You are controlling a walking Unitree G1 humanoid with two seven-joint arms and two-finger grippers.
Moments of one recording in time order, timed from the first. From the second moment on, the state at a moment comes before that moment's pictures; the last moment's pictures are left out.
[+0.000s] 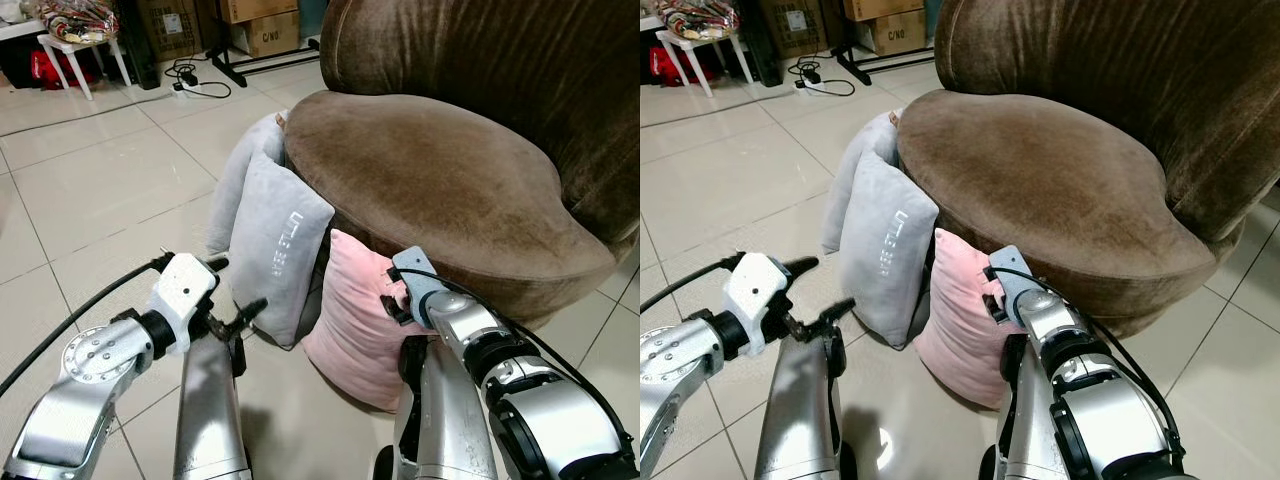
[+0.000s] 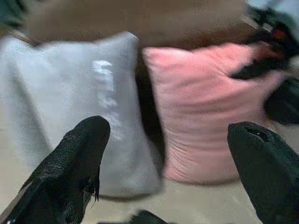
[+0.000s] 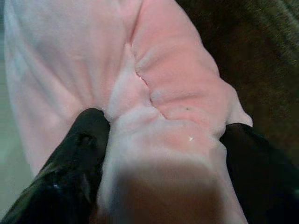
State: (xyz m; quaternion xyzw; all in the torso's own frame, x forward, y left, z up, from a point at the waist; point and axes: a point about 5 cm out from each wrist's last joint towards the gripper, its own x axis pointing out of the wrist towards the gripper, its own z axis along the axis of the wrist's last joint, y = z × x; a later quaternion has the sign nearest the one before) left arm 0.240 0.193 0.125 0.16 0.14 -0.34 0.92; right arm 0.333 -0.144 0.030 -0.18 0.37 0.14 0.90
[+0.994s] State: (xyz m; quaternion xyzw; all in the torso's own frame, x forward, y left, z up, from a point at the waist) left arm 0.247 0.188 0.126 0.15 0.15 -0.35 0.91; right arm 0.333 -0.135 0.030 -0.18 0.36 0.17 0.90
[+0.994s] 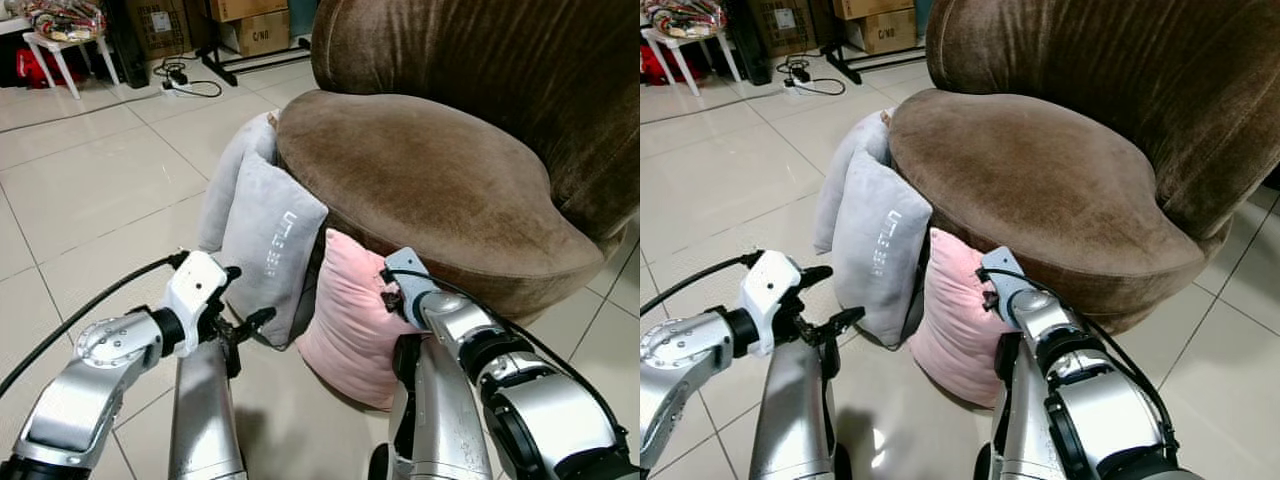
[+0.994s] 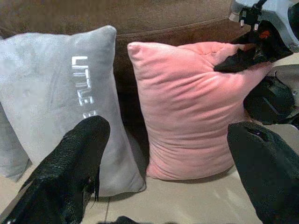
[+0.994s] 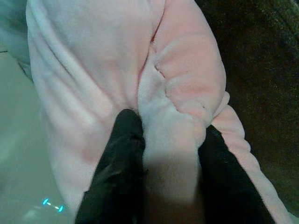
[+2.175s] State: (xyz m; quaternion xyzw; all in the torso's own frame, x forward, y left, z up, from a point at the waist) left arm 0.225 0.180 0.124 0.09 0.21 -0.43 0.87; right arm 0.332 -0.131 0.039 -0.10 0.33 0.29 0.90
